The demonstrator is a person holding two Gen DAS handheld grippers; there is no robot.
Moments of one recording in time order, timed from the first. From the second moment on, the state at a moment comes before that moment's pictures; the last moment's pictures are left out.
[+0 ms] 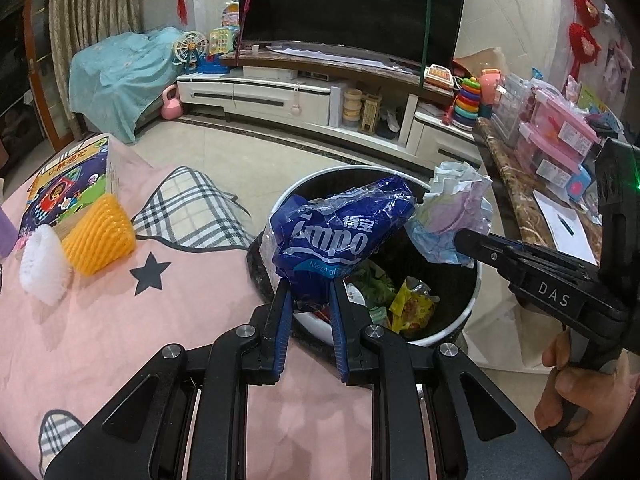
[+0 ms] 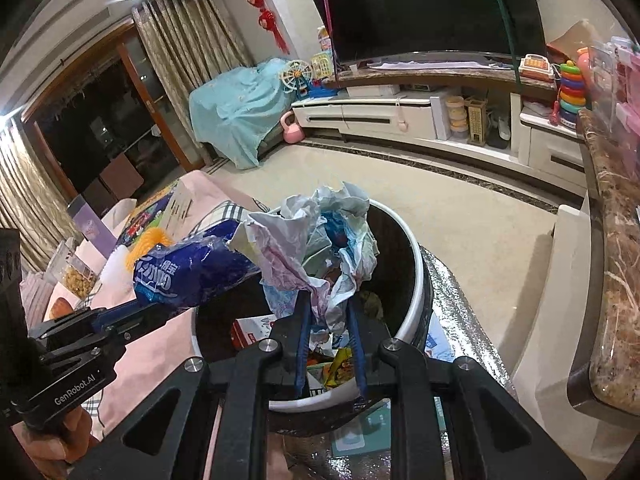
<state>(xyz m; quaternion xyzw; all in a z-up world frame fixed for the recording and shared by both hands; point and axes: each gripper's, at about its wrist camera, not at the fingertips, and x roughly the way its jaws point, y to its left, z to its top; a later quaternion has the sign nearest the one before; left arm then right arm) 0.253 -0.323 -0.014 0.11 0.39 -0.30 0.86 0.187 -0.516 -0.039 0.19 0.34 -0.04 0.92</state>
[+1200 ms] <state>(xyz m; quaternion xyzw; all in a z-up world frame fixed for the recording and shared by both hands) 0.267 -0.335 -0.025 0.11 0.43 -0.31 0.84 0.197 -0.528 -0.039 0.20 0.34 -0.05 0.92</state>
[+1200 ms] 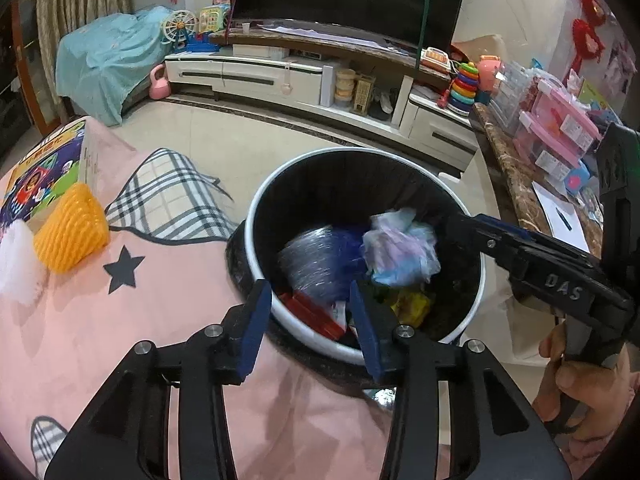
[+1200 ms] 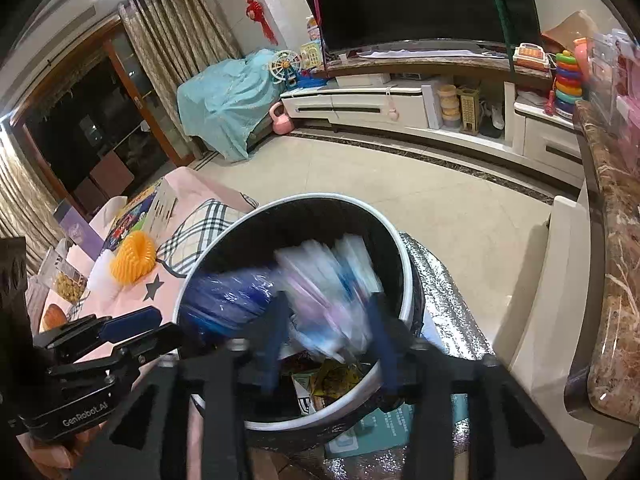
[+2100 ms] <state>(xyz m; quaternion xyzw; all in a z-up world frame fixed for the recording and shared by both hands) 0.232 -0.129 -0.050 -0.02 0.42 -0.17 0.89 0.172 -0.407 -0.025 0.20 0.31 0.03 0.93</state>
